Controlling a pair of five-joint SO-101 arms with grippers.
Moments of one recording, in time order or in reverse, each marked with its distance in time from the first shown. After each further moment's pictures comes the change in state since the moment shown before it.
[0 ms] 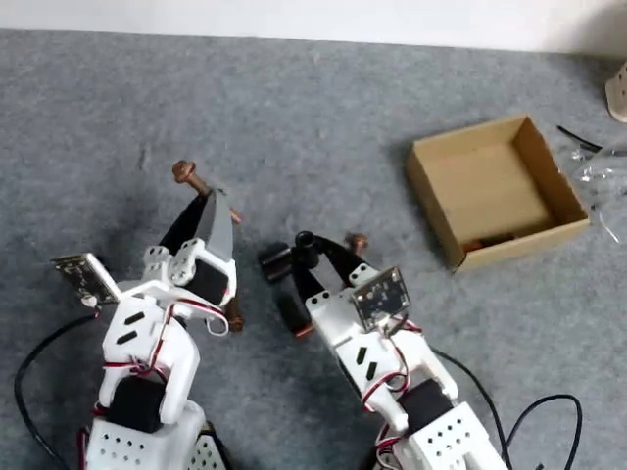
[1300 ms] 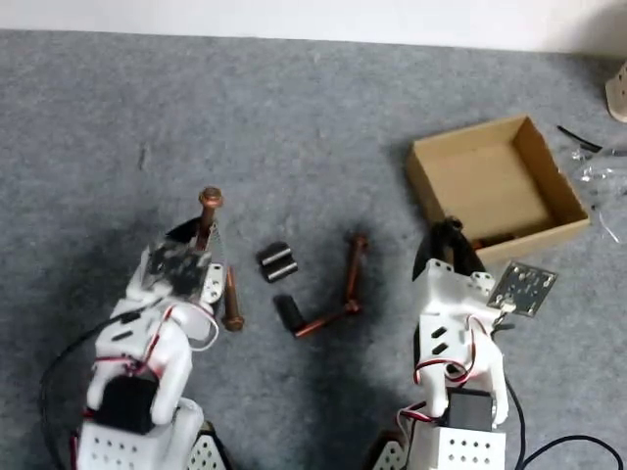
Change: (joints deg) left arm -2.3 5.0 -7.4 23.2 -47.0; right arm 36.4 -16.7 -0.2 21.3 -19.8
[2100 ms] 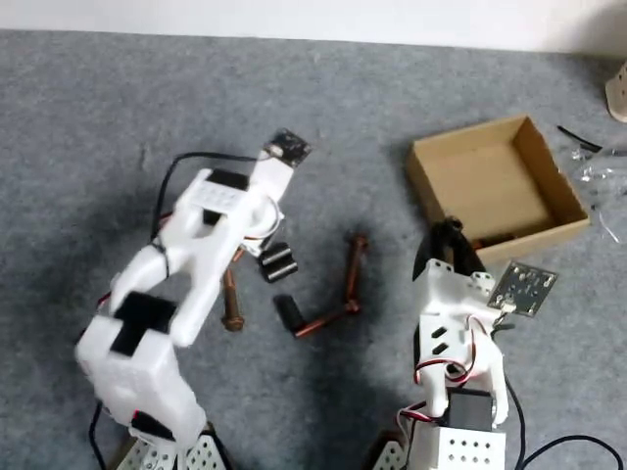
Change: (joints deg) left arm 4.0 111.7 -64.8 12.7 -6.6; right arm 0.0 0.0 0.0 0.0 0.0
